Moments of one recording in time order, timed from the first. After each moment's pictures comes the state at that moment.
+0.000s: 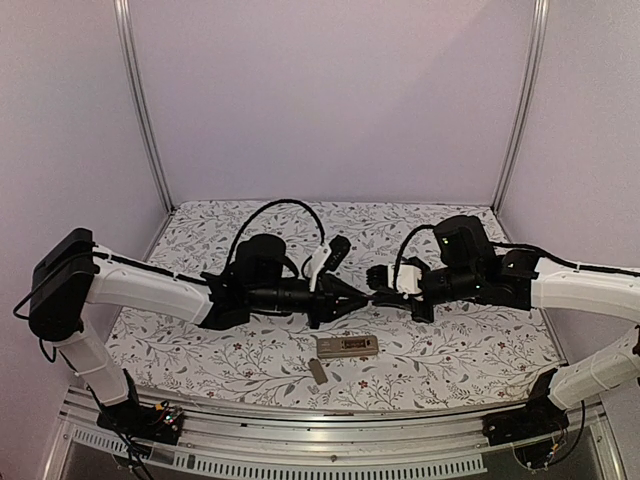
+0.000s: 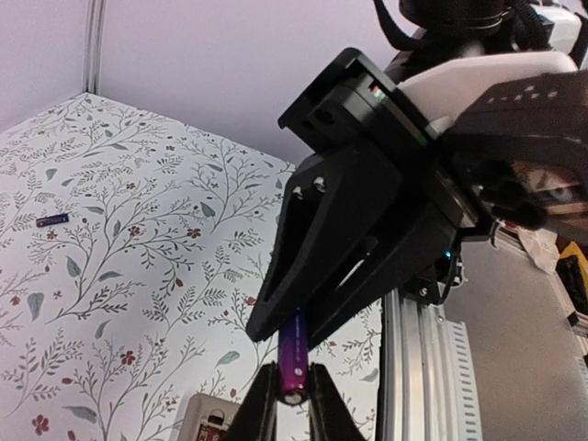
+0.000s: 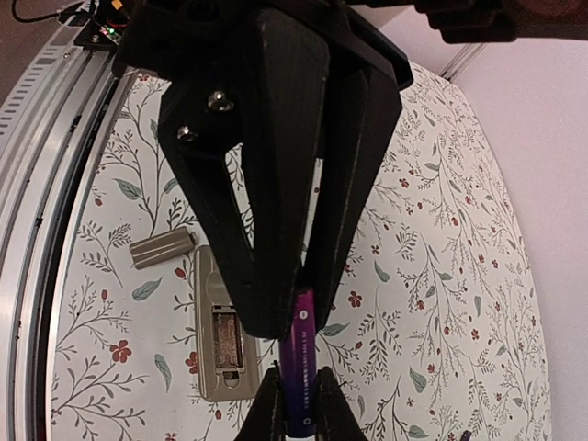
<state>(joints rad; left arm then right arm) -1.00 1.68 0.89 0.56 0.44 -0.21 0.86 1.27 0.86 -0.21 -0.33 -0.70</state>
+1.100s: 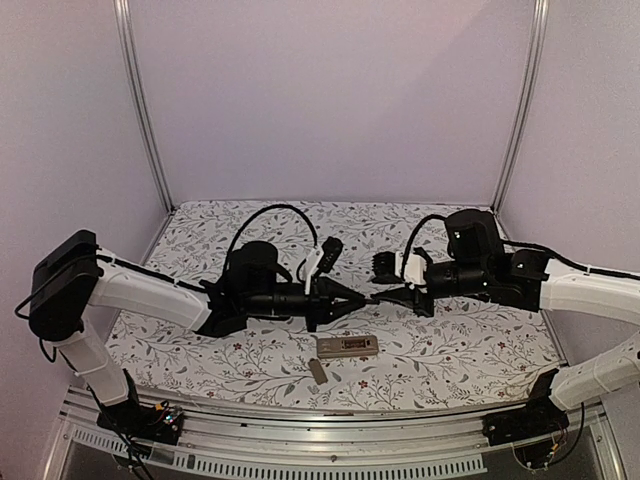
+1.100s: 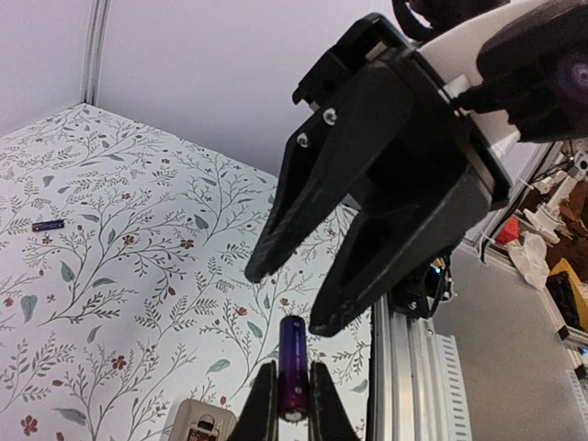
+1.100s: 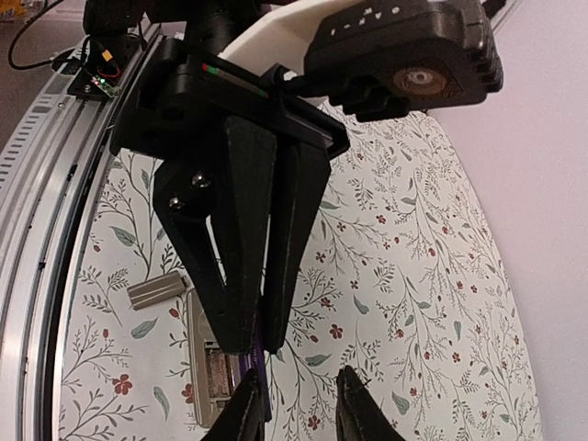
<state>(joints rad) -1.00 1.68 0.82 0.69 0.44 -0.27 0.86 1.22 0.86 -0.14 -0.34 -0.65</state>
